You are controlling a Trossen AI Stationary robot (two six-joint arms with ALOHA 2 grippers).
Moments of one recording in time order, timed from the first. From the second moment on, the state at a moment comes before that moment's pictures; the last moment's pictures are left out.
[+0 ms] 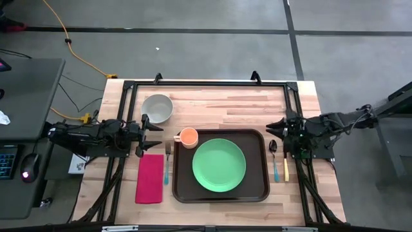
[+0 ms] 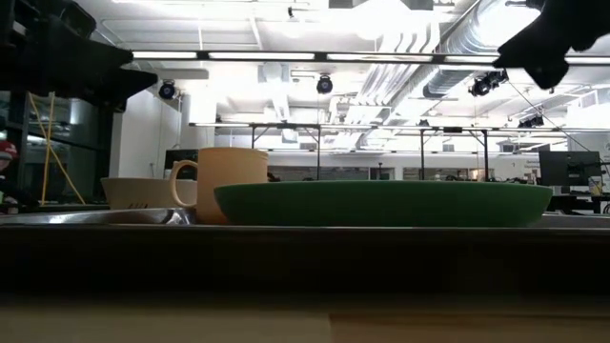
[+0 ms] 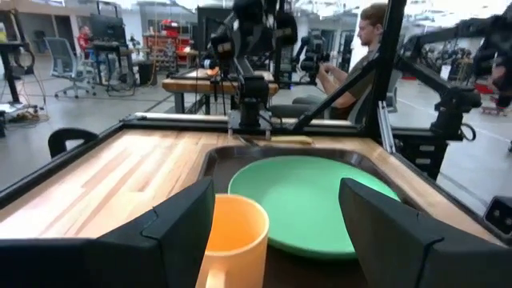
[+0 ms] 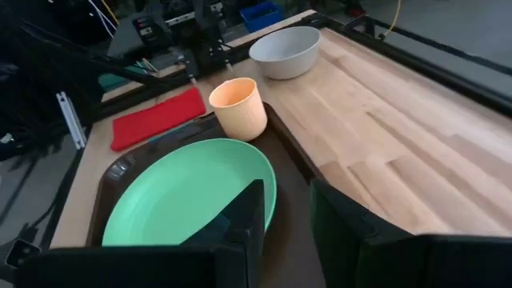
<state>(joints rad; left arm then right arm) -0.09 0.01 0.01 0.04 -0.07 -0.03 0.30 0.34 0.52 -0.57 0.44 0.52</state>
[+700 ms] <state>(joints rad) -0.08 0.01 0.05 0.08 -0.33 -0.26 0.30 0.32 0.26 -0.26 0.39 0.53</state>
